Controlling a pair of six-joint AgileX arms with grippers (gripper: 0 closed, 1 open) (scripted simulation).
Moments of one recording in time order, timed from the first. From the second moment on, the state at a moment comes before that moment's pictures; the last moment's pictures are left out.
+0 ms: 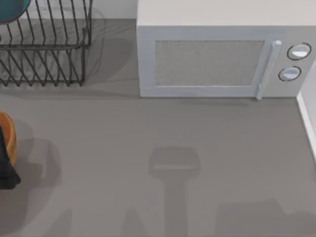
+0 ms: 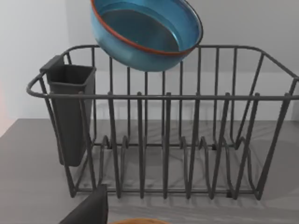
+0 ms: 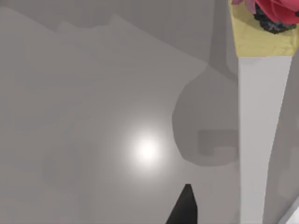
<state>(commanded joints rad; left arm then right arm) 0.00 0.00 0.00 0.00 0.00 0.00 -0.22 1.26 0.87 -1.16 0.03 -2.19</state>
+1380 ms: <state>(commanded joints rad) 0.00 0.00 0.00 0.00 0.00 0.00 -0.16 2.60 2.70 -1.67 0.04 -2.13</state>
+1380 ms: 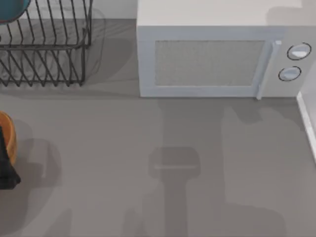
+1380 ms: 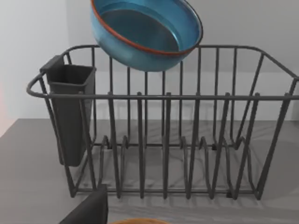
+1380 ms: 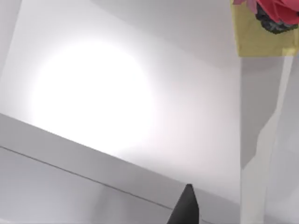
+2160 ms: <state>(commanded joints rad) 0.00 0.00 0.00 0.00 0.00 0.00 -0.15 2.78 2.94 -1.73 0.05 -2.10</state>
